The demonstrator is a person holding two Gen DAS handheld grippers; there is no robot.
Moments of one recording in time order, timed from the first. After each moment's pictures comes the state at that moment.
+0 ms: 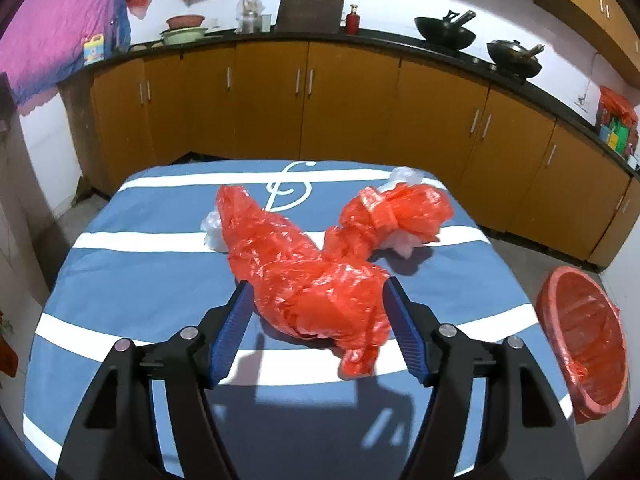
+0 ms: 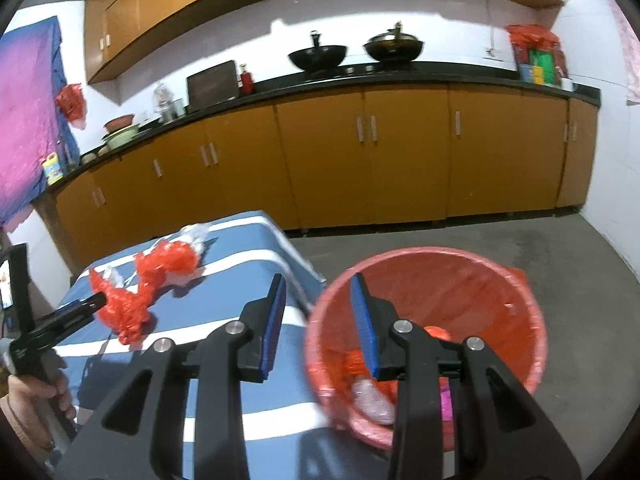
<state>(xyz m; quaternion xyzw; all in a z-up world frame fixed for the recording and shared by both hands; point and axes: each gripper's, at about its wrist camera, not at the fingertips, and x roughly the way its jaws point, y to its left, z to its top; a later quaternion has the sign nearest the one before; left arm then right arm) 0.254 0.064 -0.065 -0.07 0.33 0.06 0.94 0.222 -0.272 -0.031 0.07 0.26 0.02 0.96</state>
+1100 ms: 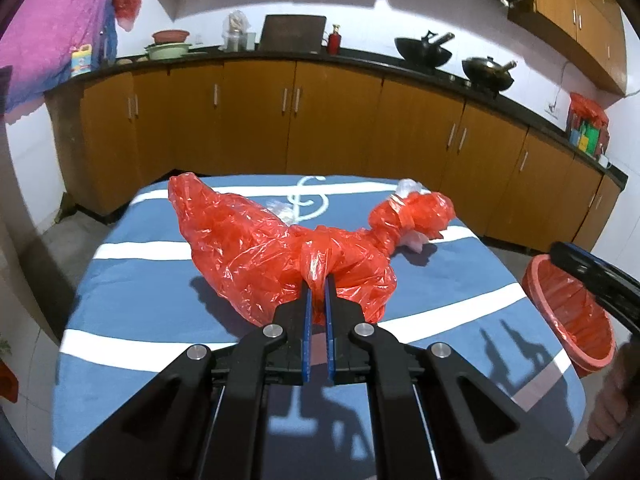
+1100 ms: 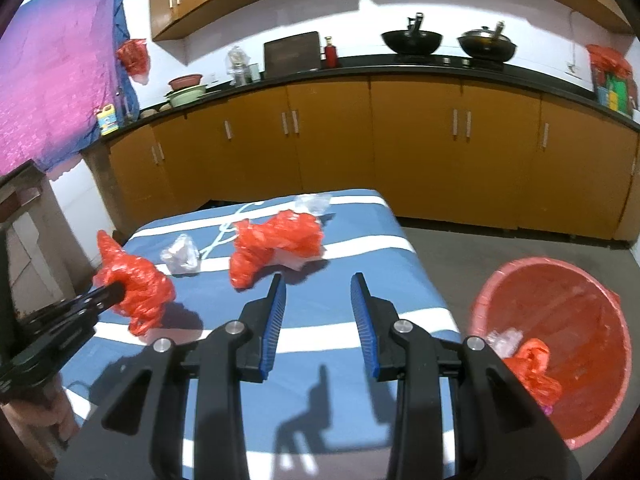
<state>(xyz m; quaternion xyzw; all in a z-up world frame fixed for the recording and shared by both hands) 0.198 0.123 -0.050 -0.07 0.29 0.01 0.96 0.251 -0.130 -0.039 0.02 0.28 0.14 0.95</state>
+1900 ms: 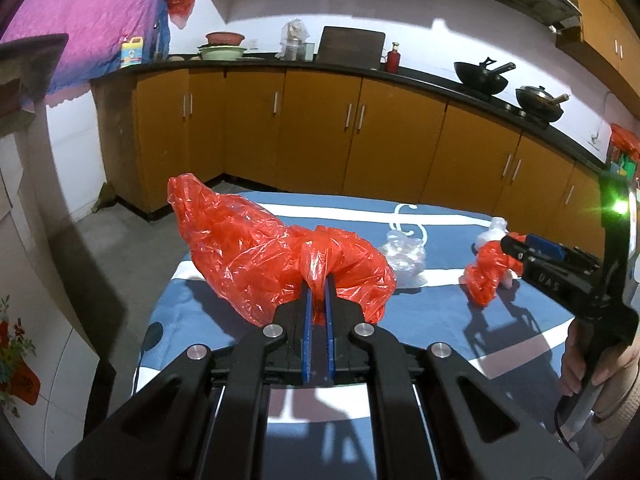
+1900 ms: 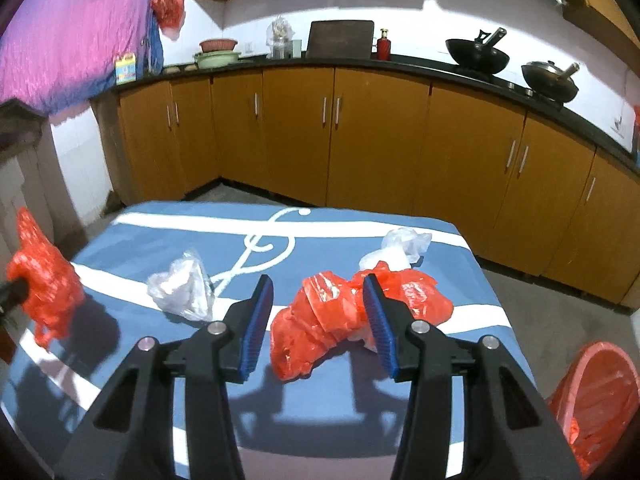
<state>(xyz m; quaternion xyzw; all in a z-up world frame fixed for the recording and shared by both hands) 0.212 0.215 -0.060 -0.10 0.27 0.09 0.95 0.356 0.002 -0.071 -0.08 0.29 0.15 0.94</state>
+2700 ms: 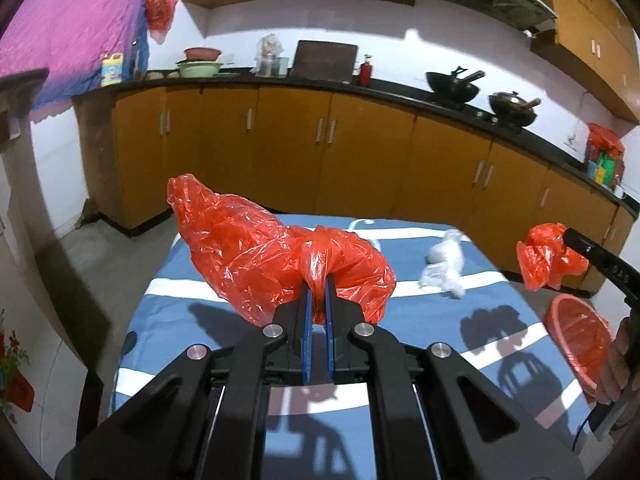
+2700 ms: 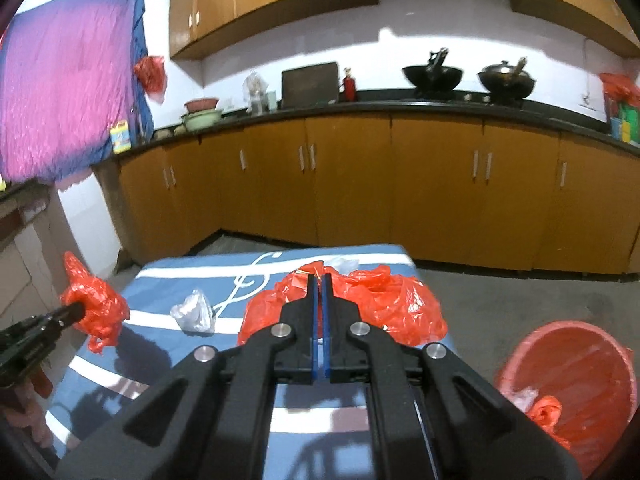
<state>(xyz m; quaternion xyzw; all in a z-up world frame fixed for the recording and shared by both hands) 0.199 0.172 -0.027 -0.09 0.24 0.04 0.97 0.278 -0.107 0.002 0.02 0.22 0.15 0.97</state>
